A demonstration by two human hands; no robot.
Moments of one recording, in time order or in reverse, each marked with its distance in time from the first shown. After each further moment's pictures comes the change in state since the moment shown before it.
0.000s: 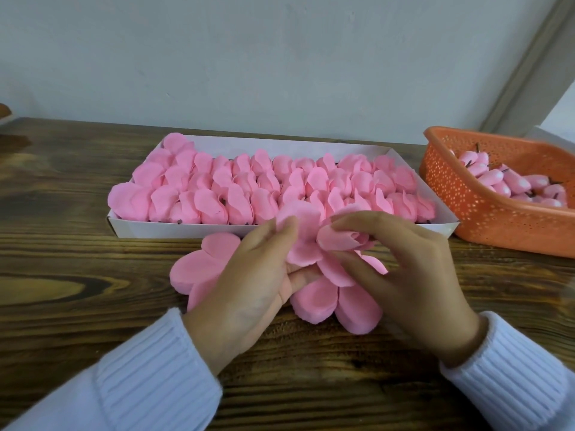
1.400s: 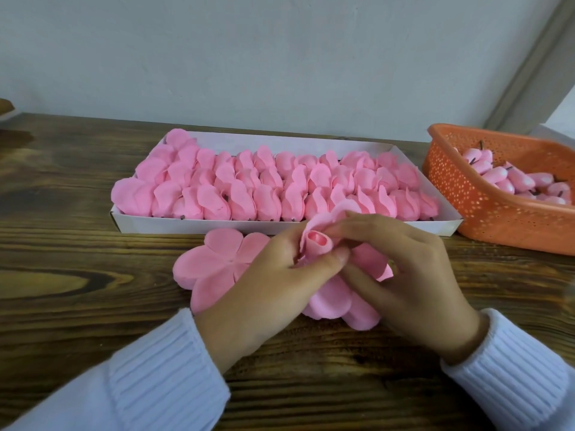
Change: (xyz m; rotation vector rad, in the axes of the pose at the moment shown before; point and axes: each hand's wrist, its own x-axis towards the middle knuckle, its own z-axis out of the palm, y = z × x) left_hand -0.002 -0.009 -0.007 0.557 -0.261 0.230; right_hand -0.002 0.001 0.002 0.033 -0.052 -0.073
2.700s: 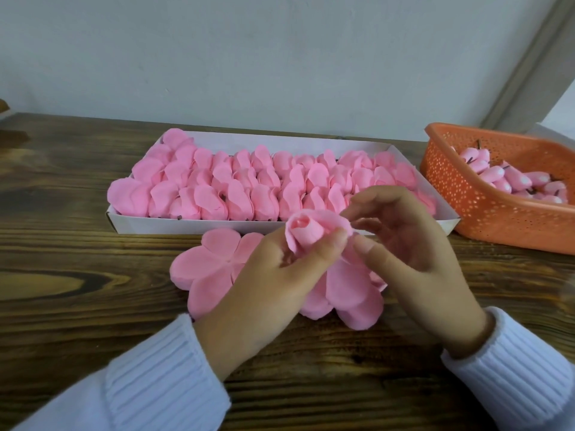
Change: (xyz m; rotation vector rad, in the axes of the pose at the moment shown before) left_hand -0.004 0.006 0.003 -0.072 0.041 0.074; right_hand 0.003 0.004 -0.001 0.594 0.034 0.301
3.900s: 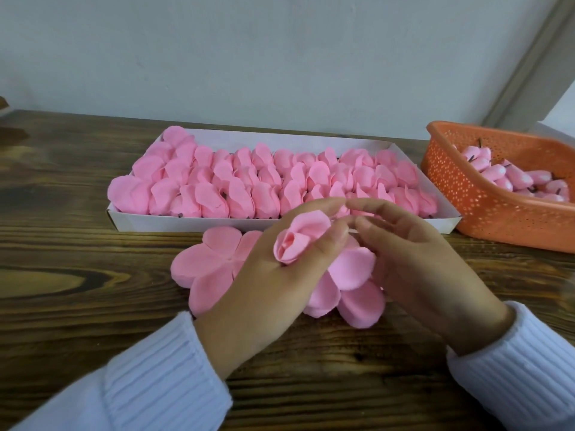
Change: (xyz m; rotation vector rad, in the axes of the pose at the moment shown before) left_hand -0.001 0.008 0.001 0.098 0.011 0.100; right_hand 0.005 -0.004 0.000 0.491 0.097 0.609
